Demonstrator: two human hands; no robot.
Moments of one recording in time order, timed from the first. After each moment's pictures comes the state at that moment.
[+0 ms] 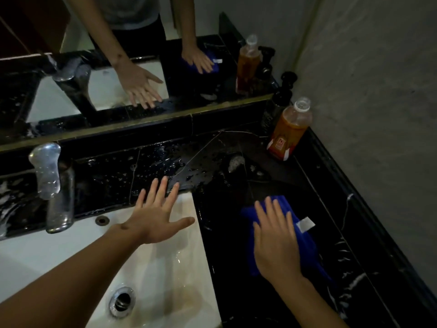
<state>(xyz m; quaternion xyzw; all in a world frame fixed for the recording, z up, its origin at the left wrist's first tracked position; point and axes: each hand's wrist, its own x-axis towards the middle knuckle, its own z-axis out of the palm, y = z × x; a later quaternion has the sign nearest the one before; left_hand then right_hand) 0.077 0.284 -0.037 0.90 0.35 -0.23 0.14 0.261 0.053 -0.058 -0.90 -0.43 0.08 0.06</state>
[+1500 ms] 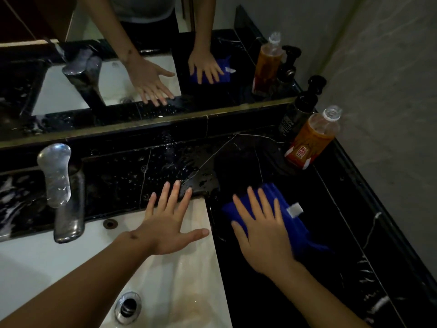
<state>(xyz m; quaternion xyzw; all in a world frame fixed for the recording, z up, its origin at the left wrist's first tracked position) 0.074 0.286 -0.033 0.90 0.33 -0.24 0.18 0.255 0.116 -0.061 -0.85 -0.53 0.08 0.01</state>
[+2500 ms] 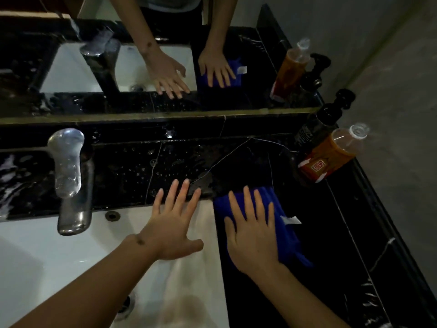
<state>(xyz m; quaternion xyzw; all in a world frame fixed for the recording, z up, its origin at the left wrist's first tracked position) 0.066 0.285 -0.052 0.92 0.33 -0.17 0.15 0.231 0.151 -0.059 -0.85 -0.52 0.11 0.02</state>
